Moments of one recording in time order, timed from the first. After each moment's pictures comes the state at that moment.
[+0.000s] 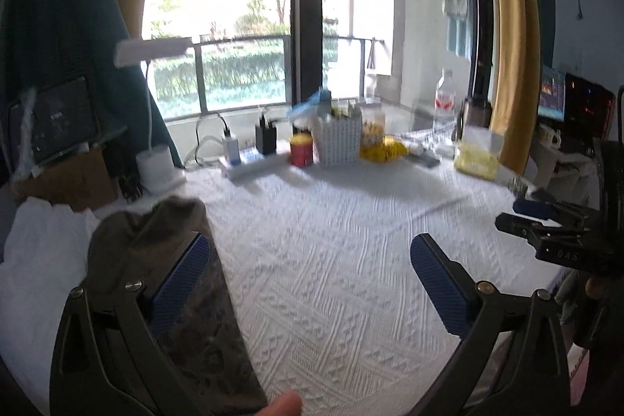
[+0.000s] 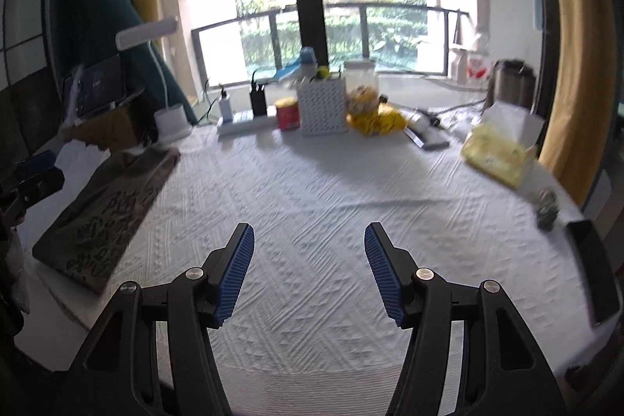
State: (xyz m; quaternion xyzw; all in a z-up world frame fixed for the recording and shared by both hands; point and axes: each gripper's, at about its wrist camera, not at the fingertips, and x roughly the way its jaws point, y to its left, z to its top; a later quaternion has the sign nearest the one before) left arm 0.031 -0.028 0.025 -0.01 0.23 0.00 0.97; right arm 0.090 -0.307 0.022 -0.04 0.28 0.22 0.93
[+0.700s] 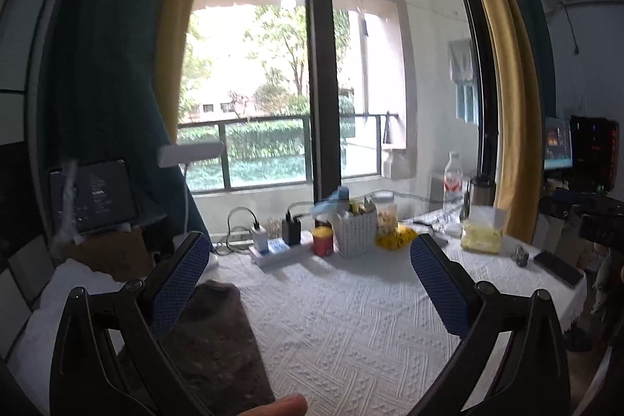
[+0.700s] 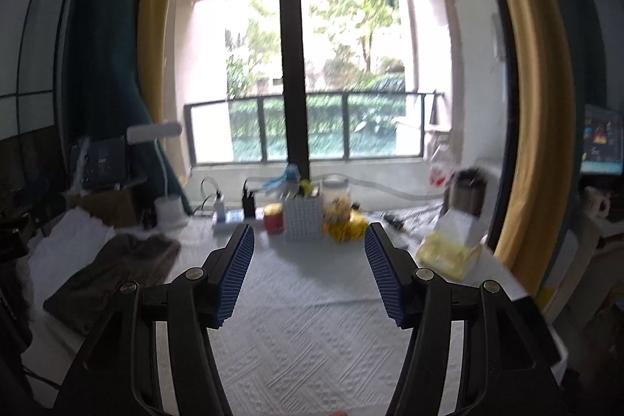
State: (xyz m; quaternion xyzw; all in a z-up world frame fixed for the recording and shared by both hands) left arm -0.012 -0.022 0.092 0.01 0.08 0.04 1.00; right arm 0.035 -0.331 0.130 -0.03 0.12 0.19 0.97
